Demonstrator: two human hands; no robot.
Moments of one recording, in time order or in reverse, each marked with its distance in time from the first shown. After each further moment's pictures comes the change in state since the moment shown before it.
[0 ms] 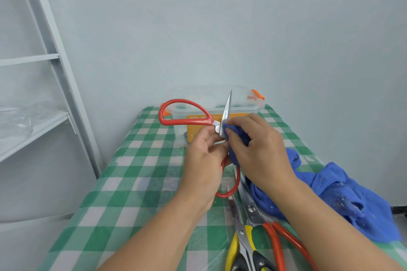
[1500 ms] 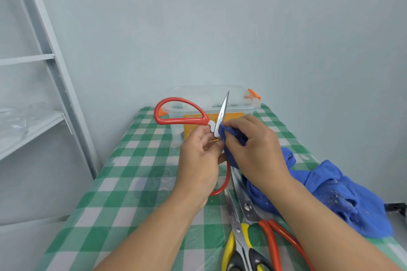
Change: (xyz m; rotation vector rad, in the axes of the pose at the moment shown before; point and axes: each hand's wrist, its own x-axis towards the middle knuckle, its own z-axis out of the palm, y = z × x) left_hand 0.006 -0.005 -0.006 0.118 0.057 0.006; right_hand -0.001 0.008 0.001 0.034 -0.017 0.020
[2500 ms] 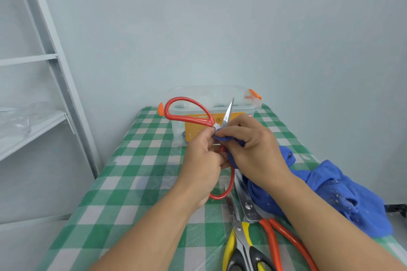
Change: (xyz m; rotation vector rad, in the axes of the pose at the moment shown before) left_hand -0.003 0.007 -0.003 0.008 -0.152 -0.071; right_hand -0.001 0.006 0.000 0.043 -0.087 -0.082
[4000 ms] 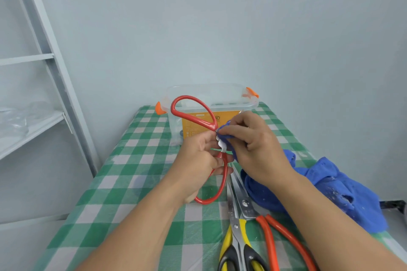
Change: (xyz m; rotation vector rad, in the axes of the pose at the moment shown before) left_hand -0.002 0.008 -0.012 0.075 -0.141 -0.145; right_hand 0.000 0.007 -0.012 -0.096 0.004 -0.142
